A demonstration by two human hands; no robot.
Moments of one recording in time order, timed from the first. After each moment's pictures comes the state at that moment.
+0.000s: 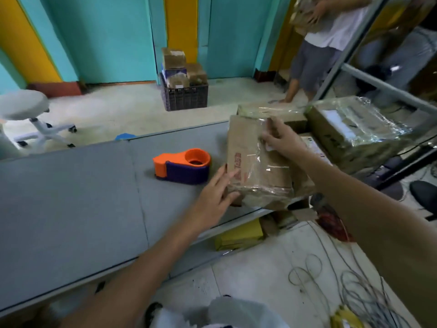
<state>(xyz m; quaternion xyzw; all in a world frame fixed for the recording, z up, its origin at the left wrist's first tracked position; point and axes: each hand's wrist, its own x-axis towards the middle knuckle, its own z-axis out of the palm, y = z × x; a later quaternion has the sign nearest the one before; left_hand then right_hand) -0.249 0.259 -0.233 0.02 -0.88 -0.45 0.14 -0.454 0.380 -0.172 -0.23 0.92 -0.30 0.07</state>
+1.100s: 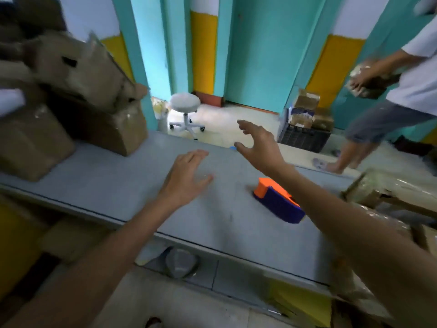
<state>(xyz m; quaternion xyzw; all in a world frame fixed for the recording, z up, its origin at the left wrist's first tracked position) -0.102 0.126 -0.191 0.38 -0.87 -0.21 0.25 -0.302 0.162 -0.144 -0.63 0.71 -0.31 0.04</state>
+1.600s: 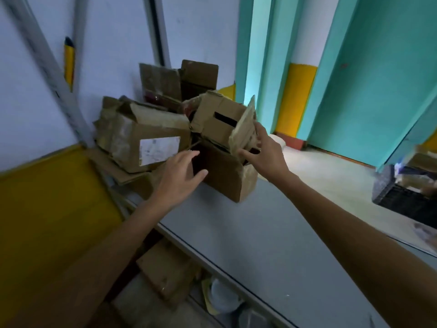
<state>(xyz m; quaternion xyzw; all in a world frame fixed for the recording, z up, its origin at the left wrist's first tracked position) 0.176 -0.020 -0.111 0.55 -0.76 -0.11 0.34 -0.039 -0.066 -0.101 -0.68 0.59 -0.41 0.15</state>
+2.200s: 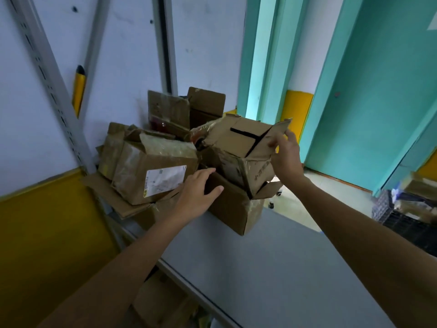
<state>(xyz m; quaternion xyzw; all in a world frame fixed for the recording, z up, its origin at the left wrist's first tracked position) 0.175 -0.075 -0.102 0.55 -0.75 -0.19 0.32 -0.042 -0.128 -0.061 -0.66 0.59 -0.46 -0.06</state>
